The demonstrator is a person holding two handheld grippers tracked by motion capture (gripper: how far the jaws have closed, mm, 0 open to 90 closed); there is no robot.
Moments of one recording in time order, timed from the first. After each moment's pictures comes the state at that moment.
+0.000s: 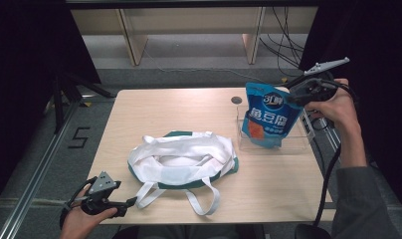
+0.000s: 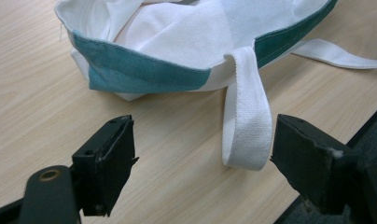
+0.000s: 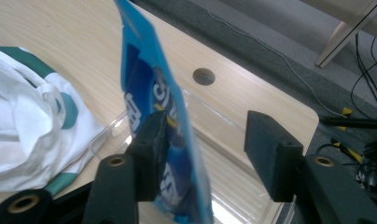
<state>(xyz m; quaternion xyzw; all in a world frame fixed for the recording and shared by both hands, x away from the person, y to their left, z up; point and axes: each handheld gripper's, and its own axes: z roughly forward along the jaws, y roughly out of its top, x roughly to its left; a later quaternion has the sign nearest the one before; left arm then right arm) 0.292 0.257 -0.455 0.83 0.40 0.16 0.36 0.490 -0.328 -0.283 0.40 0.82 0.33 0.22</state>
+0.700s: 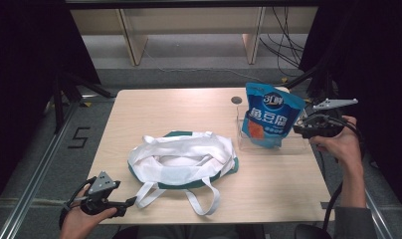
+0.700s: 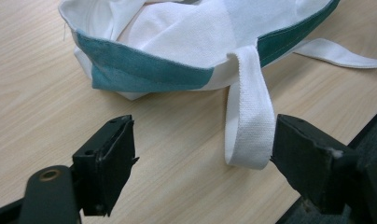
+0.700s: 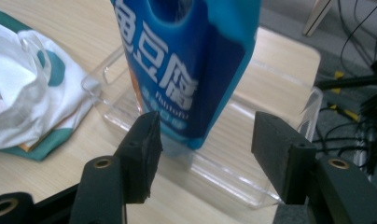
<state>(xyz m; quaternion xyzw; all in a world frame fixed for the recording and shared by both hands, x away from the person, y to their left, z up) 0.291 0.258 -0.455 0.83 0.40 0.17 0.36 0.437 -0.351 -0.352 0.46 0.80 0.31 0.22</state>
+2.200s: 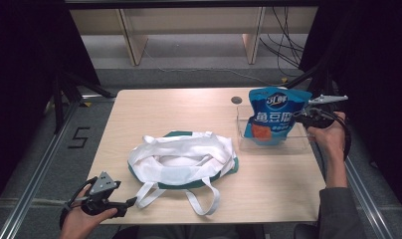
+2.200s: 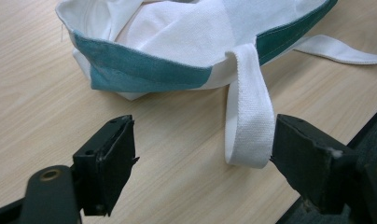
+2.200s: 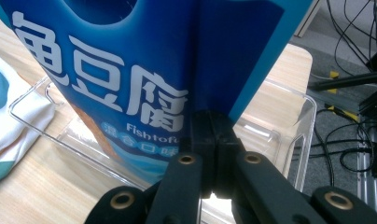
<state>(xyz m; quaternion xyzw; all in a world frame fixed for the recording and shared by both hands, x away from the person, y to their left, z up) 0.291 0.257 -0.455 0.83 0.40 0.17 0.35 0.487 -0.366 -0.380 0.47 0.78 0.33 0.24</state>
